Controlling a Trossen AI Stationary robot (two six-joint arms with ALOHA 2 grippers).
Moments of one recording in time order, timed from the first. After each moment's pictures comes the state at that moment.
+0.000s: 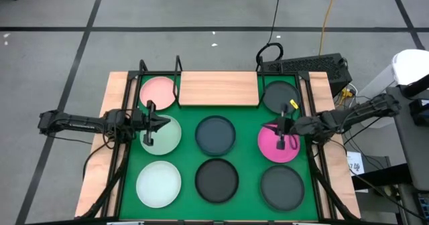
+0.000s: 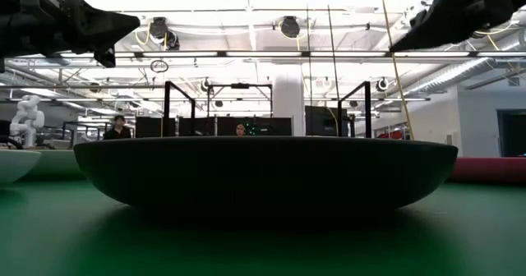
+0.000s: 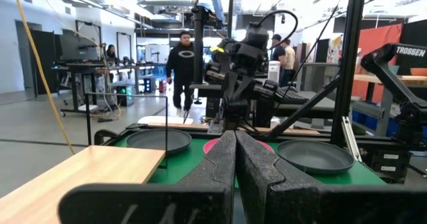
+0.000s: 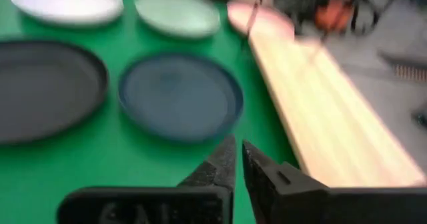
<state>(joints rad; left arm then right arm) -0.02 0.35 0.01 0.53 -0.04 -0.01 0.28 0.68 0.47 -0.32 0.47 0.01</state>
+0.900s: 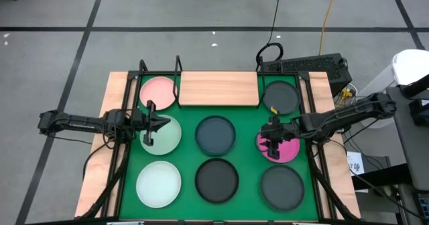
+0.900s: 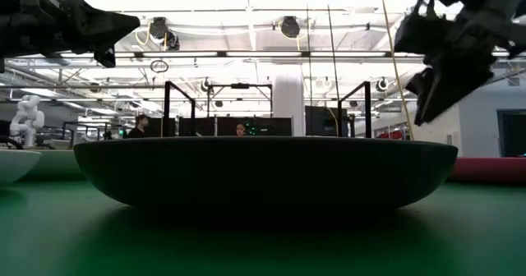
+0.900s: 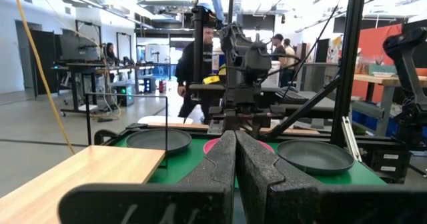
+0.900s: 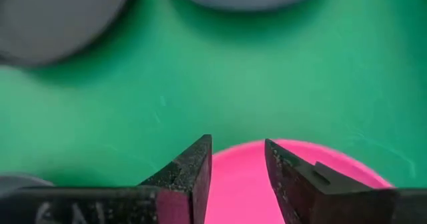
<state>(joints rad) -0.02 0.35 0.01 0.53 -0.04 -0.01 0.20 1.05 0.55 -0.47 0.08 0.37</state>
